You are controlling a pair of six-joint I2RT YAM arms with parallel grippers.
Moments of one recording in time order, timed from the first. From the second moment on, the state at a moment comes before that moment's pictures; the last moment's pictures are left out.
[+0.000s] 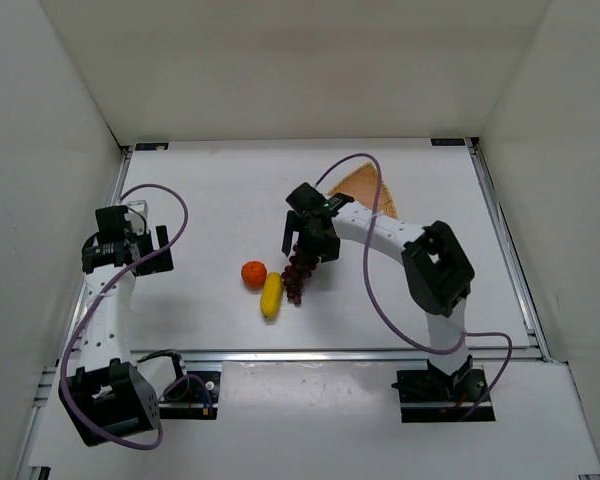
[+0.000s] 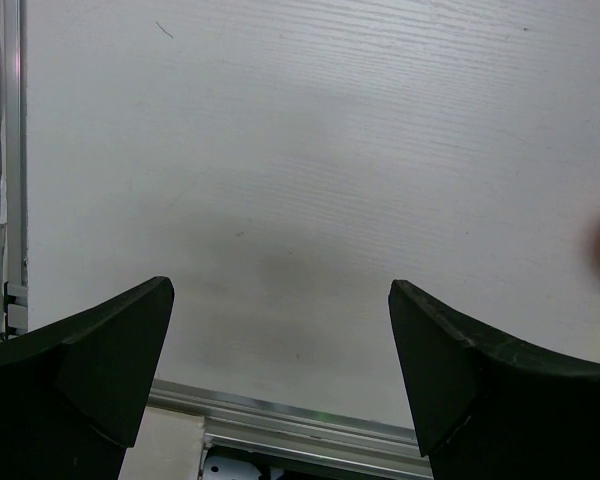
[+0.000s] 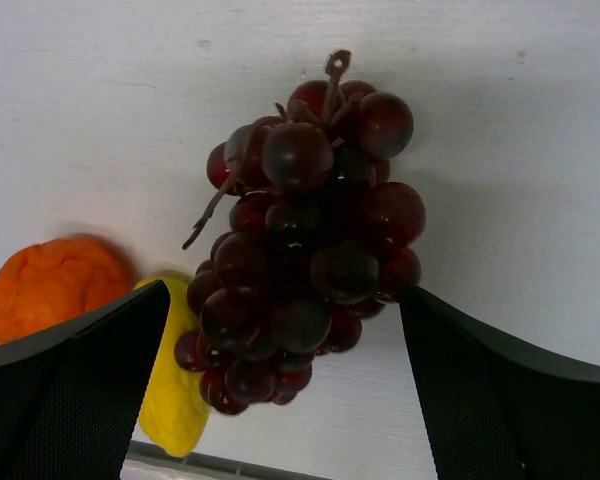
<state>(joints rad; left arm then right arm) 0.25 1.06 0.91 -0.79 0.00 0.09 0.79 1.96 1.52 -0.73 0.09 0.82</state>
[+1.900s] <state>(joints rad) -0.52 1.76 1.34 -0.93 0.05 0.20 0.31 2.02 1.87 -0.87 0.16 0.54</state>
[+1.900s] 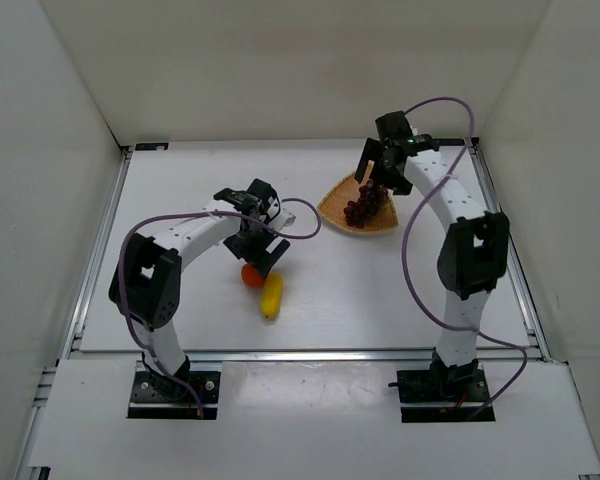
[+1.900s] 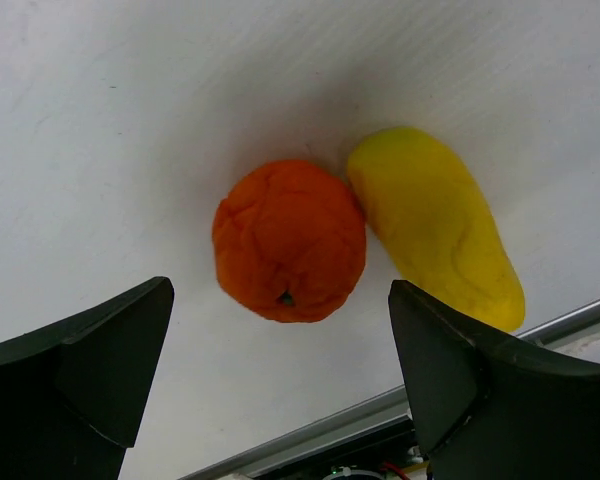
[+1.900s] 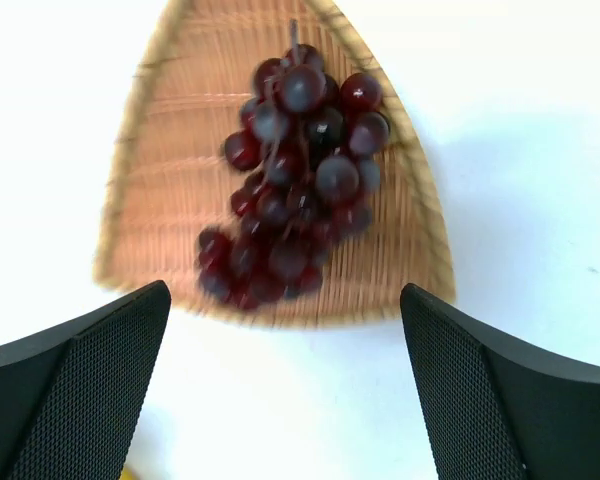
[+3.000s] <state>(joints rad) -0.70 2.23 2.12 -0.83 -0.15 0.28 0.17 1.43 1.20 -0.74 0.19 0.70</state>
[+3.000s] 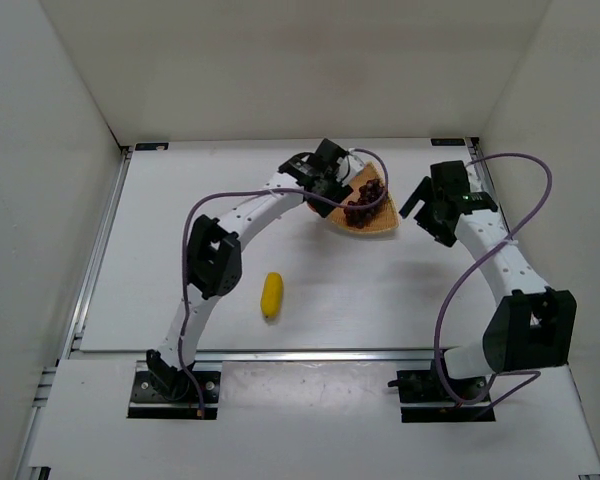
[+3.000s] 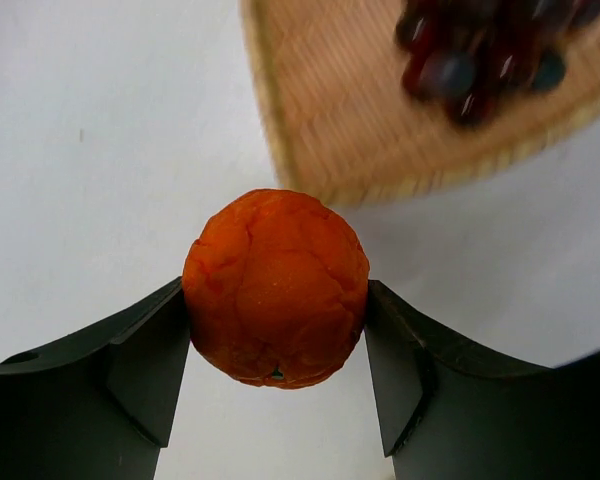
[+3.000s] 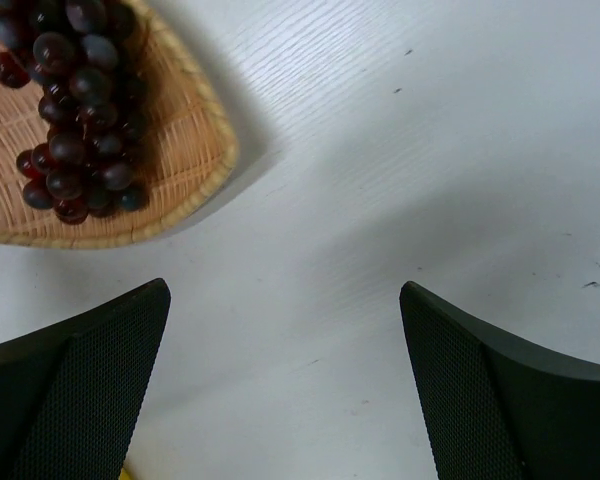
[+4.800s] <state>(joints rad) -0.19 1.32 1.21 -0.61 -0.41 0.12 1.00 2.09 1.65 -0.72 -0.06 0.57</state>
